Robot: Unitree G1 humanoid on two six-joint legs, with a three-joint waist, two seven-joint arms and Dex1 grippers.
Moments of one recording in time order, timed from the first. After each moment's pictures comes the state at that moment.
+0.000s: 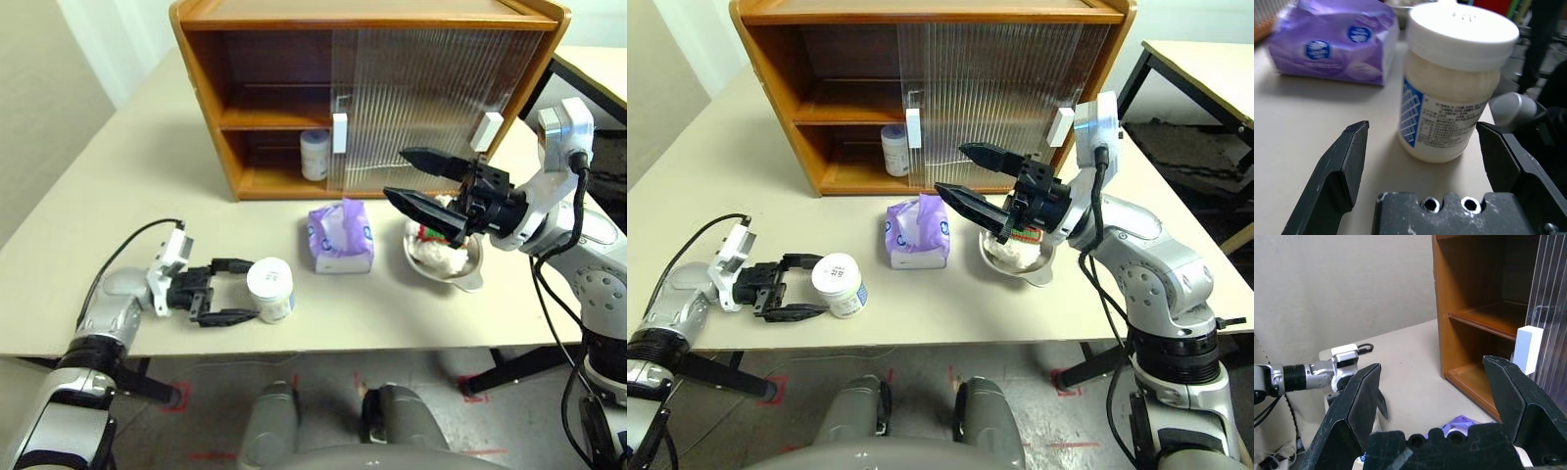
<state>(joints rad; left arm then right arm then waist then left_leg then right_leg) -0.34 0.70 -0.19 0.64 -0.54 -0.25 -1.61 -0.36 -0.56 -0.13 -0.43 0.81 0.59 0.77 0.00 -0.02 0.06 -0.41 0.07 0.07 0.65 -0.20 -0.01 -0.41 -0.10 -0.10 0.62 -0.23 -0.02</state>
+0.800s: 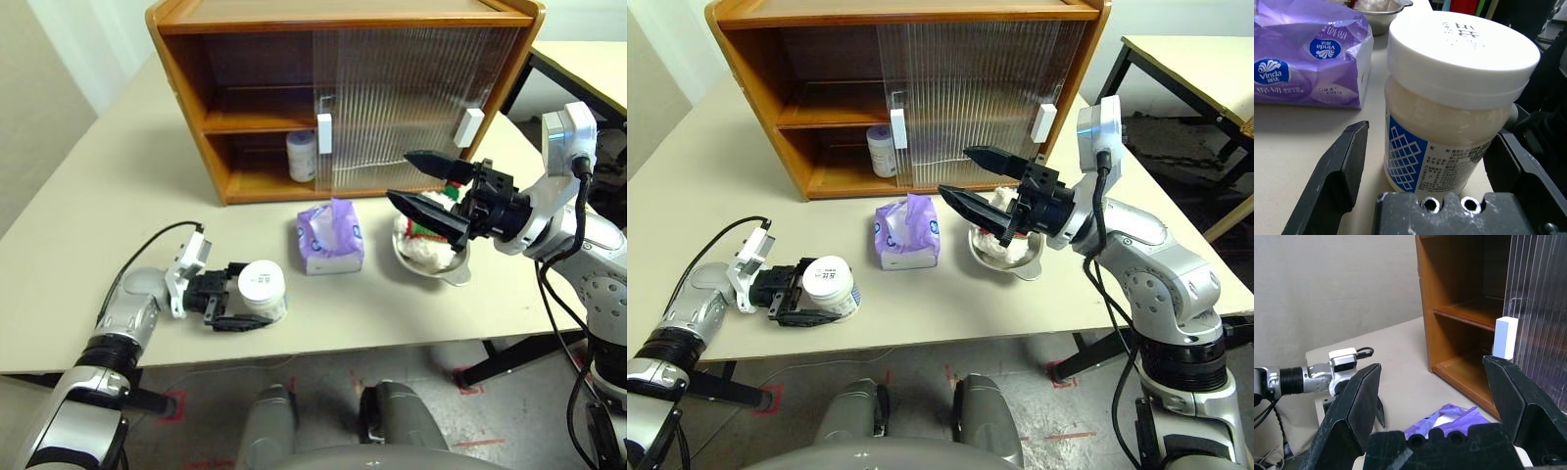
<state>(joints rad) -0.34 0.67 -0.21 0.61 -0.54 -0.22 -1.61 -0.34 -0.57 -0.14 -0.45 0.82 0.59 0.74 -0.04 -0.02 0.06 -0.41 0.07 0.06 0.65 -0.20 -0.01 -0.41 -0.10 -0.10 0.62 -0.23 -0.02</state>
